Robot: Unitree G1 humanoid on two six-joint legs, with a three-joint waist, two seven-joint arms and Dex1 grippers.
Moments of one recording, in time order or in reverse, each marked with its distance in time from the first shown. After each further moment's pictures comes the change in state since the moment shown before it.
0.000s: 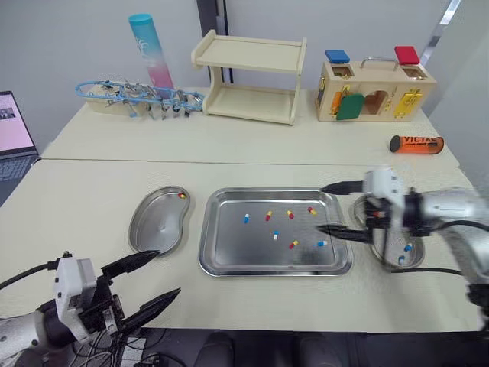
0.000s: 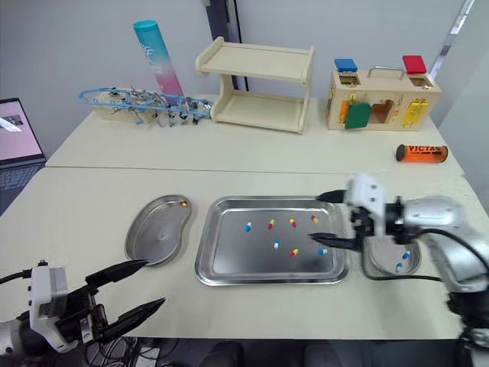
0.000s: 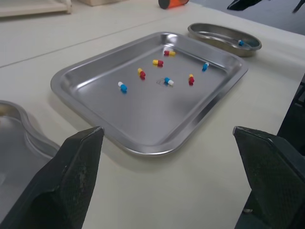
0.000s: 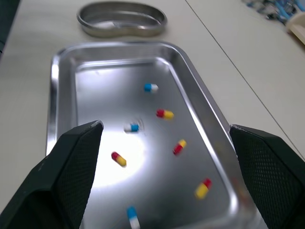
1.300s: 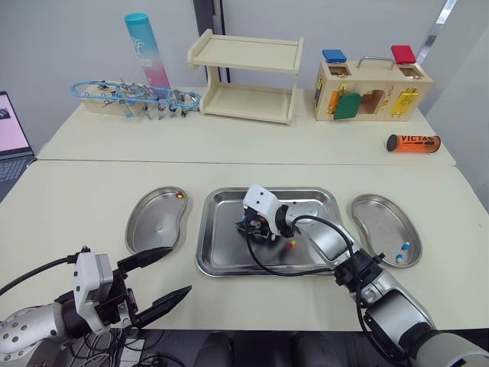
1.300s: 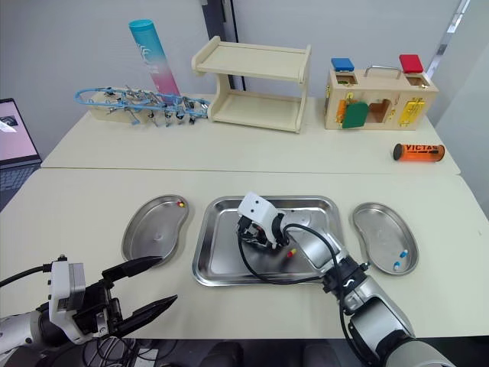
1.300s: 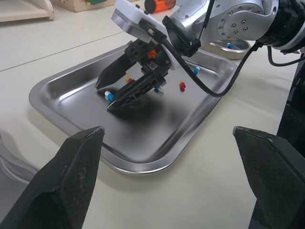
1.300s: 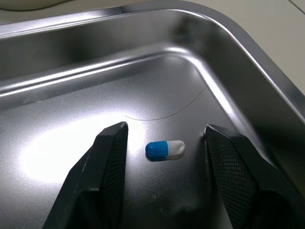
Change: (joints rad) left arm -0.033 0.014 -0.065 0.023 0.026 -0.024 -0.001; right arm -0.265 0.577 0.386 0.519 -0.460 0.062 -0.383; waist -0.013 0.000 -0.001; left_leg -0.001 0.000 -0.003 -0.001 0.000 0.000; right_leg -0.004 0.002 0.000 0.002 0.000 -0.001
